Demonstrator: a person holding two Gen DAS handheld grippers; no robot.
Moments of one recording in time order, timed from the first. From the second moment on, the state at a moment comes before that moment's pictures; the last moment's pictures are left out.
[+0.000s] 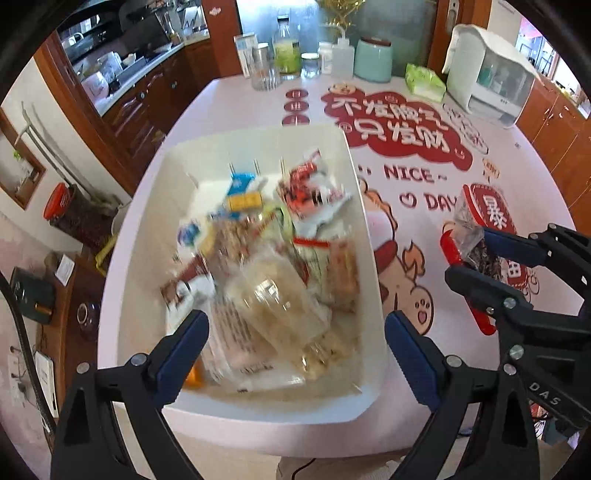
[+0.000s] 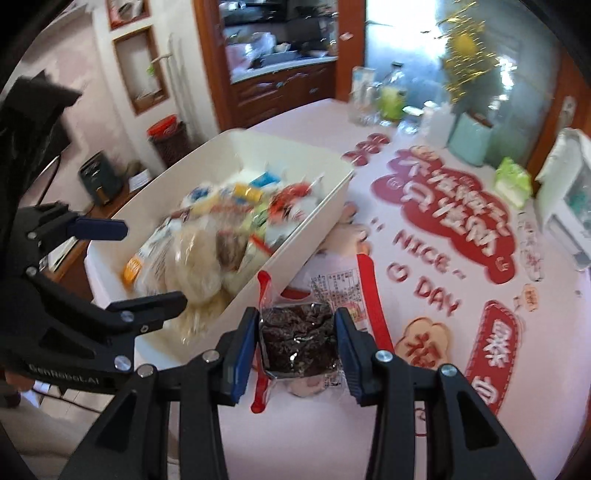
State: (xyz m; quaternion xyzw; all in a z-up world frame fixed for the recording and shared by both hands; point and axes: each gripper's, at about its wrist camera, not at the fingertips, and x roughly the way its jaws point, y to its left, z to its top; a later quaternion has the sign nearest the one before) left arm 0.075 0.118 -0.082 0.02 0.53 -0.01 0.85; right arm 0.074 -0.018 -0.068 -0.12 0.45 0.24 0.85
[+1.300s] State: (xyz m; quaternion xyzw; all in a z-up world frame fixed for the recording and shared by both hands) left arm 0.161 0.207 -0.001 0.07 0.44 -0.10 0.89; right arm 0.097 0.082 -0.026 0.04 0.47 0.14 0.87
